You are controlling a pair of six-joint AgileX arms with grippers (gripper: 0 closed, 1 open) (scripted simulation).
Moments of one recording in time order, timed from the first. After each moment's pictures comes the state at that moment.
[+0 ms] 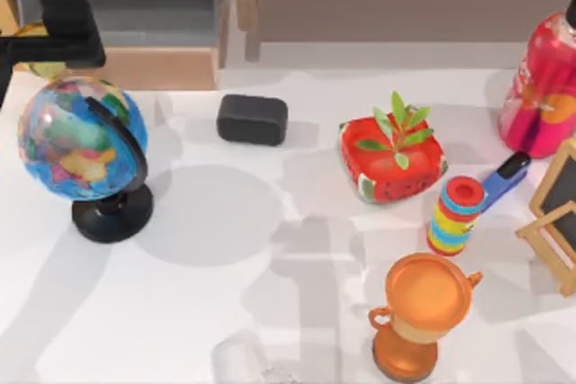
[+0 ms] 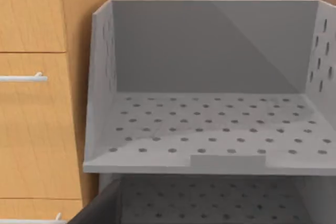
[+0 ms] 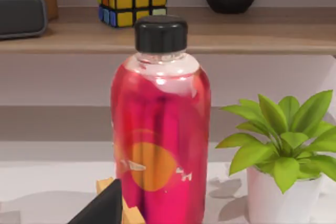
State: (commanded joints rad) left arm -0.30 1.03 0.57 0.47 -0.29 0.01; right arm 0.00 0.00 0.00 0.00 0.00 0.00
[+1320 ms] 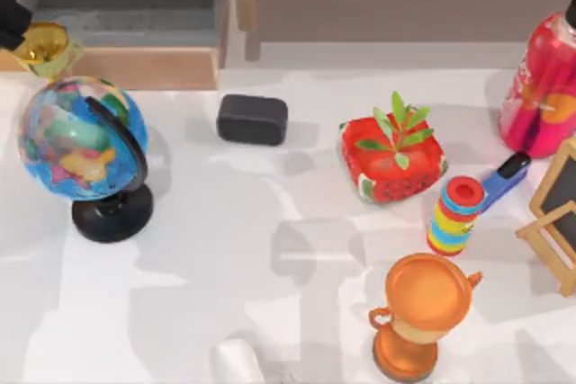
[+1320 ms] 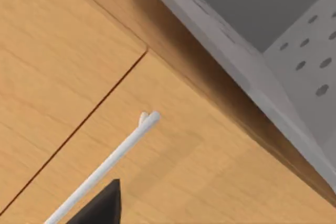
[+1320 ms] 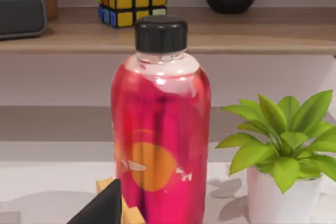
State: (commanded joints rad) left arm 0.12 1.76 0.87 0.88 0.11 0.87; right arm 0.00 0.00 0.00 0.00 0.00 0.00
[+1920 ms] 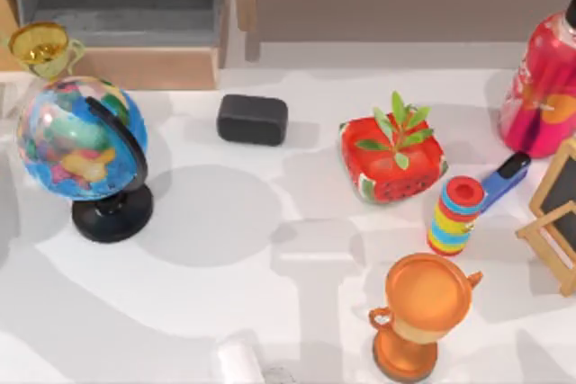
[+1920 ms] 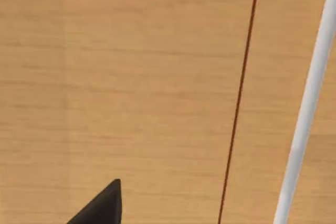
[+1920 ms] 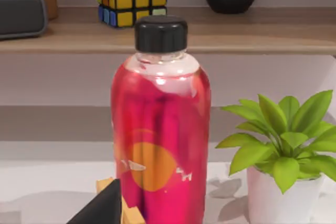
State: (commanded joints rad) left arm 0.39 2.24 1.07 1.13 0.42 1.53; right arm 0.00 0.00 0.00 0.00 0.00 0.00
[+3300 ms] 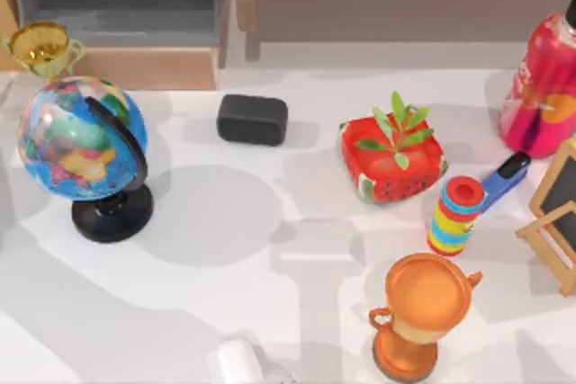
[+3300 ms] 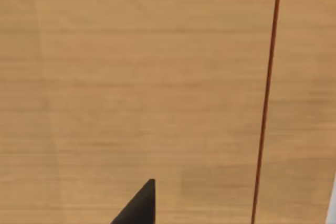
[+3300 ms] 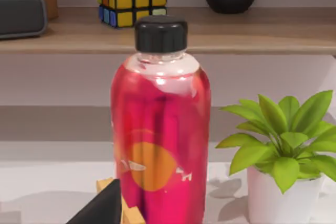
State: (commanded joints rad) left arm 0.39 2.33 1.21 1.11 0.44 1.58; right arm 0.00 0.00 0.00 0.00 0.00 0.00
